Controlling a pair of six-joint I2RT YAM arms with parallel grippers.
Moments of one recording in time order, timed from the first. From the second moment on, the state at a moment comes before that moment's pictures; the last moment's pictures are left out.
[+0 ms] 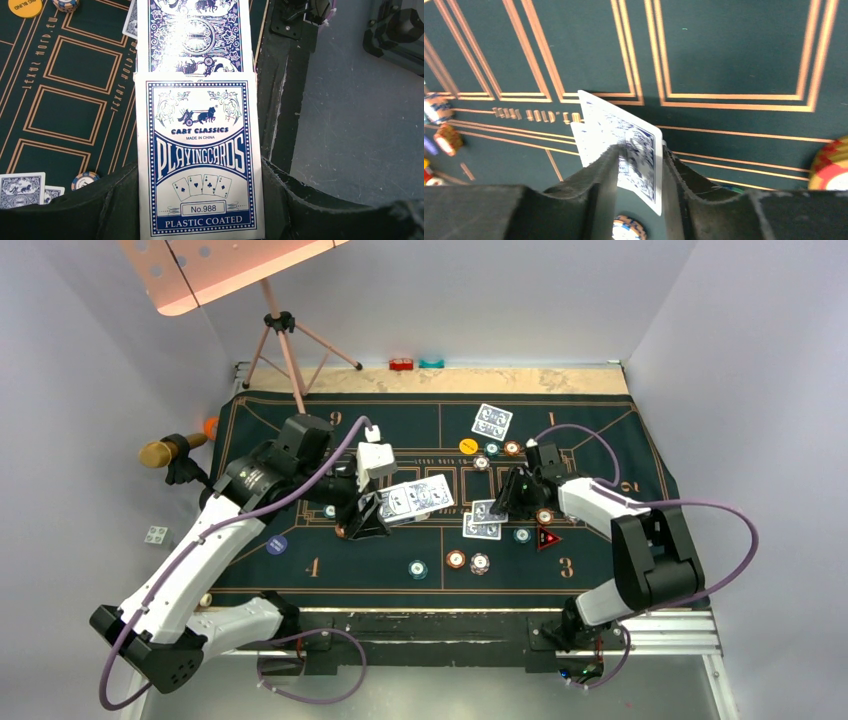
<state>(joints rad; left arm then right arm) -0.57 1.08 1.27 -0.98 0.70 0.34 0.26 1.49 0.74 -0.28 -0.26 0.63</state>
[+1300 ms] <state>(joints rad) -0.57 1.07 1.19 -0.97 0.66 0.36 0.56 1.28 1.00 -0.11 -0.86 0.80</state>
